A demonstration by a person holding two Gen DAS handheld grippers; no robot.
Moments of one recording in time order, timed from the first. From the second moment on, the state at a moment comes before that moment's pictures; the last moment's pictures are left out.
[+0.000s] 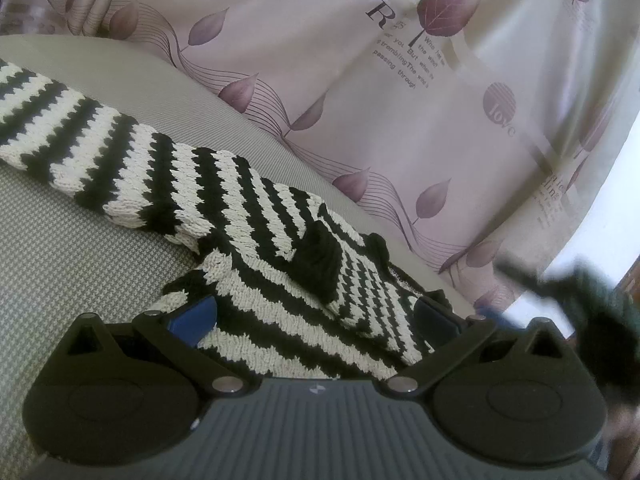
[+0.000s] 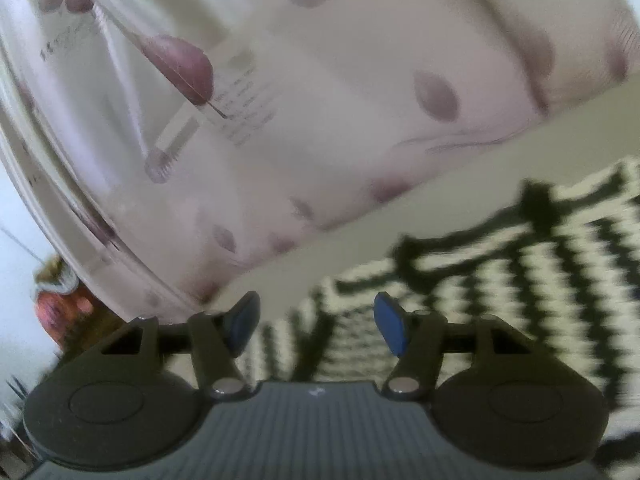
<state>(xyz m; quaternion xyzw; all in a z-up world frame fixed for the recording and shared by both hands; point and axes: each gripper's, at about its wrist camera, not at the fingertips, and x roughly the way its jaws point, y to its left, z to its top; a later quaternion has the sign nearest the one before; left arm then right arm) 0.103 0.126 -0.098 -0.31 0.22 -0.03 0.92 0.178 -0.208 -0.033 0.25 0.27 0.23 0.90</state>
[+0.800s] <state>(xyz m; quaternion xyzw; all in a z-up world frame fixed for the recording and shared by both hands) 0.014 0.333 -0.068 -0.43 0.20 0.17 0.86 0.125 -0.276 -0.081 0.01 0.30 0.08 0.95</state>
